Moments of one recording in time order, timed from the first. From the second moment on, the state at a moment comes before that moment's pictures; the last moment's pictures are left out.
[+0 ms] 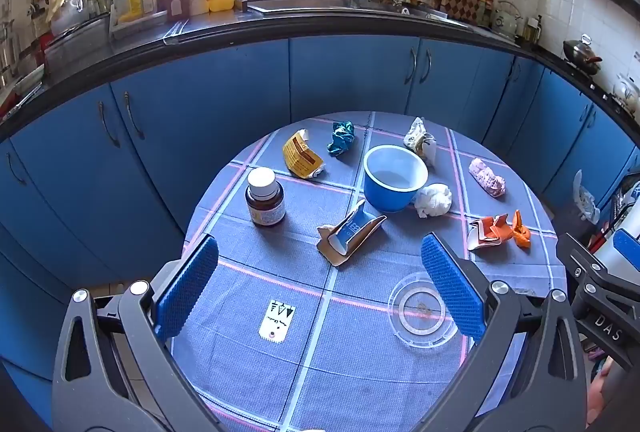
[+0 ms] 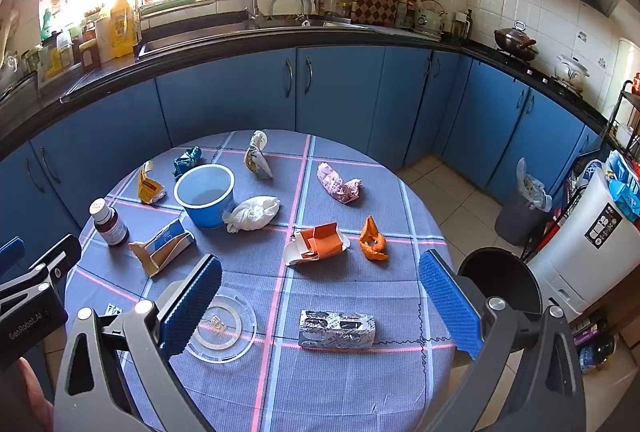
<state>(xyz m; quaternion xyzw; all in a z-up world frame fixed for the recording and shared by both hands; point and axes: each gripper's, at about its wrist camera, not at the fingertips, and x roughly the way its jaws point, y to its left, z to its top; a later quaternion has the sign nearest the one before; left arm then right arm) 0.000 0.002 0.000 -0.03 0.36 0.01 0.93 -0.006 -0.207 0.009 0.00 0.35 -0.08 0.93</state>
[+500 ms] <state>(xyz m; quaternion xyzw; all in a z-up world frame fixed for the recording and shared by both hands) -0.003 -0.003 0.004 -0.03 0.36 0.01 0.93 -0.006 -0.207 0.010 0.00 0.35 -0.08 0.93</state>
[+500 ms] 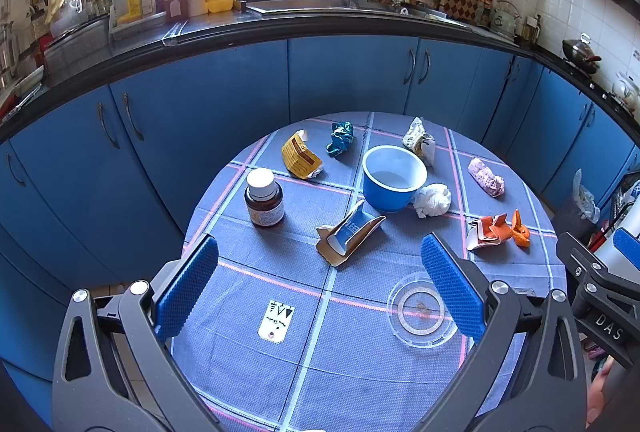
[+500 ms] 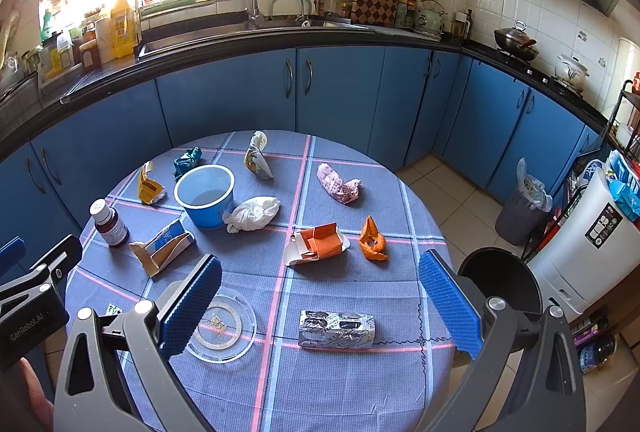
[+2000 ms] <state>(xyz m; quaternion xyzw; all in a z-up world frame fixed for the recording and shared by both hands) -0.002 -0.004 0.011 -0.02 0.36 0.01 0.93 -0.009 -0.205 0.016 0.00 0.35 -0.08 0.93</state>
